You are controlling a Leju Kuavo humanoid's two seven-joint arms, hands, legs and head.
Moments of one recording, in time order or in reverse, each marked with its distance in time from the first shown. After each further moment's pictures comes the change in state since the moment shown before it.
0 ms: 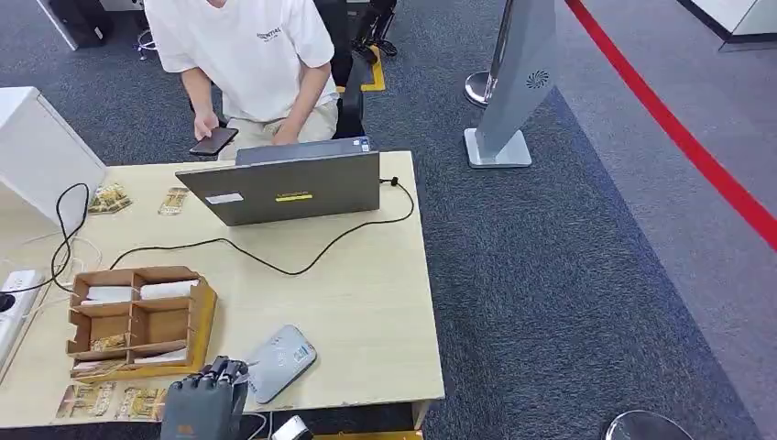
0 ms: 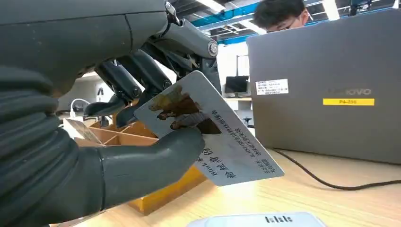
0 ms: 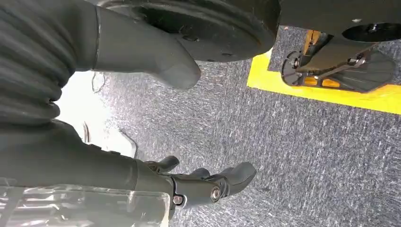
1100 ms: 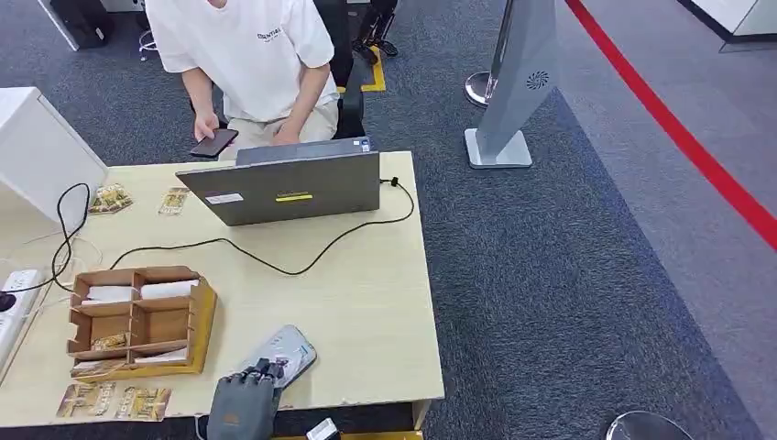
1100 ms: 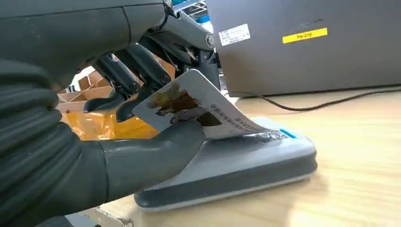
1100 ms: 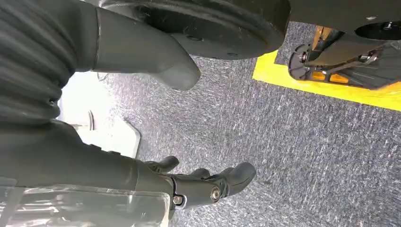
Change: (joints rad) left arm -0.099 -0.120 -0.008 0.304 -0.012 -0.021 -0.089; right arm -0.003 0.007 0.034 0.000 0.014 -0.010 0.028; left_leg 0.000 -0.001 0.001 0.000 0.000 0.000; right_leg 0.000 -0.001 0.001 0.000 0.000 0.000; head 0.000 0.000
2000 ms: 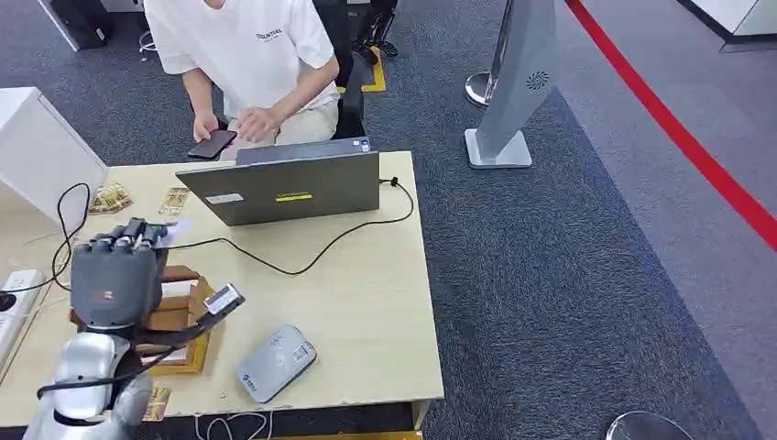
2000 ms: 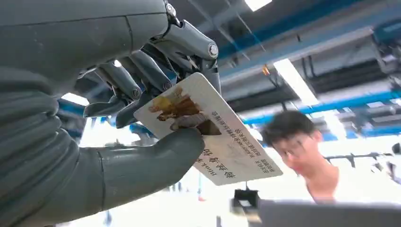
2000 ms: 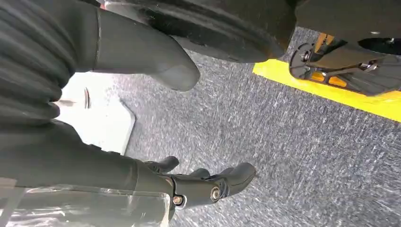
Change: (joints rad) left arm -0.398 0.192 0.258 -0.256 -0.036 -0.077 -0.079; right arm -0.008 -0.008 0.068 0.003 0.047 0.048 -0.022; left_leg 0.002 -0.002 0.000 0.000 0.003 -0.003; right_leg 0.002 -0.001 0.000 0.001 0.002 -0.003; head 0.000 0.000
